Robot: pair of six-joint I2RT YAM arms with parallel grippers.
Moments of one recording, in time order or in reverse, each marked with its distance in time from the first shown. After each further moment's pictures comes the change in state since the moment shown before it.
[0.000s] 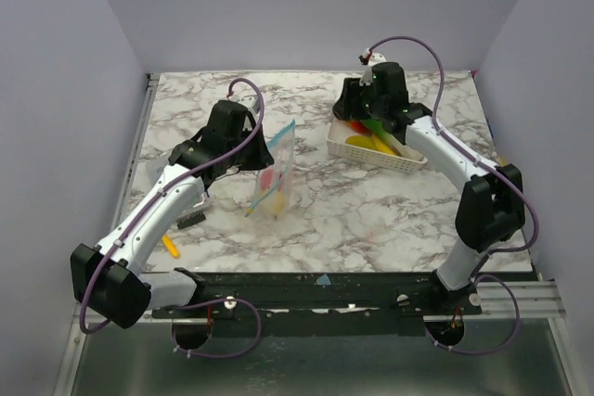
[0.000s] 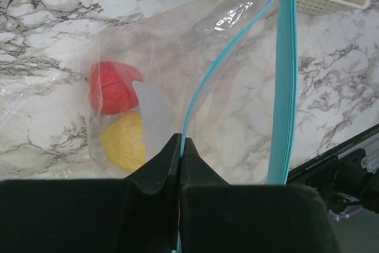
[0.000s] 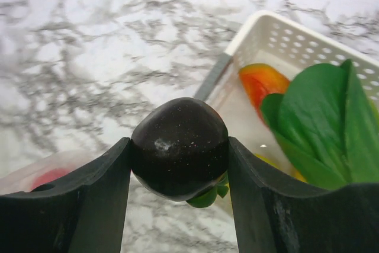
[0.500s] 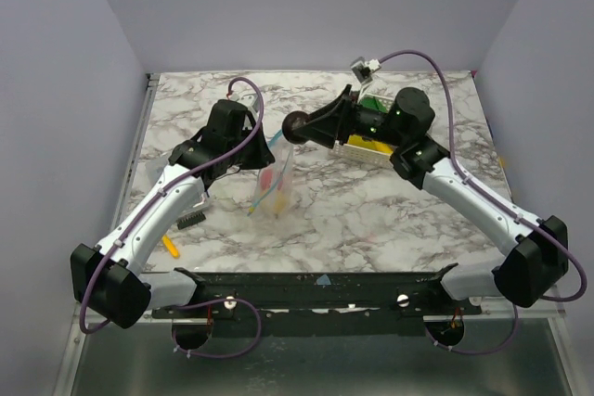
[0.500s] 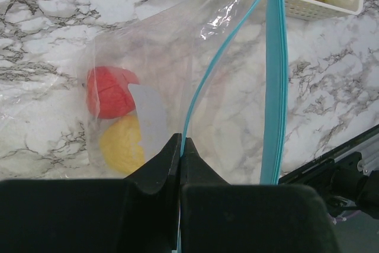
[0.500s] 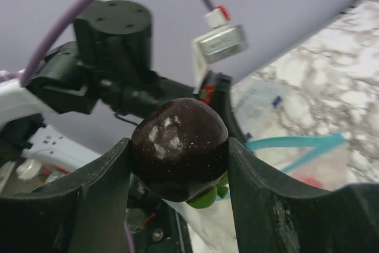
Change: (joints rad) left arm 0.000 0.000 -0.002 0.020 0.000 -0.011; right arm 0.147 -0.399 -0.281 0.494 -0.639 0.395
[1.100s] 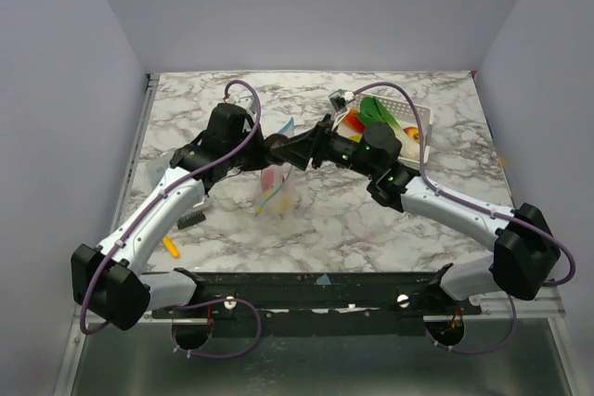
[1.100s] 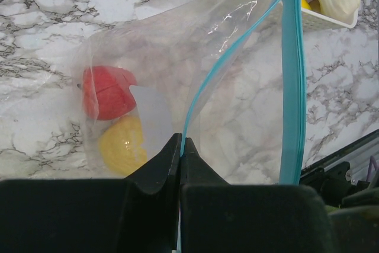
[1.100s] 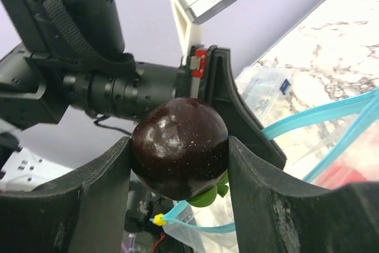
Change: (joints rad) left arm 0.000 -0.010 -0.047 0.055 -0.003 -0.055; right arm 0.227 0.048 -0.188 0.245 0.250 0.091
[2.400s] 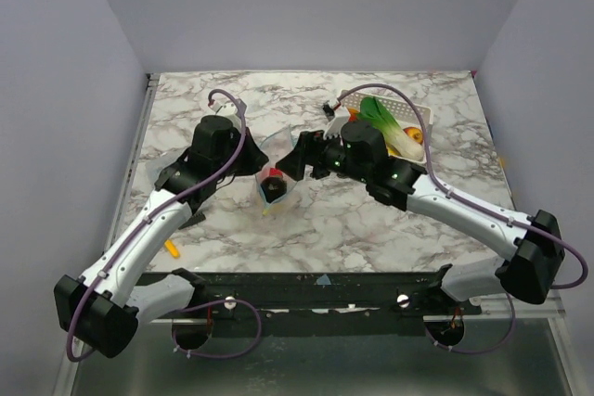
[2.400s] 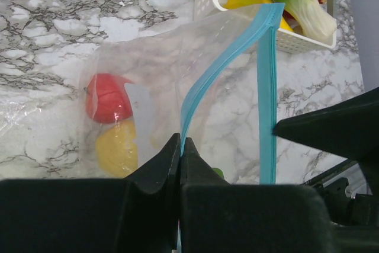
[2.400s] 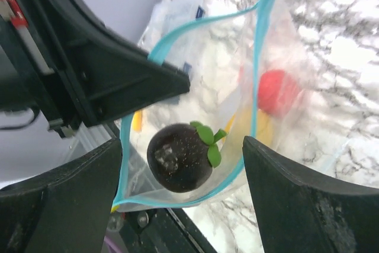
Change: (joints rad) left arm 0.002 -0.135 -0.093 0.083 -0.058 -0.013; right arm 0.097 -0.028 0.140 -0.610 0.313 -0.081
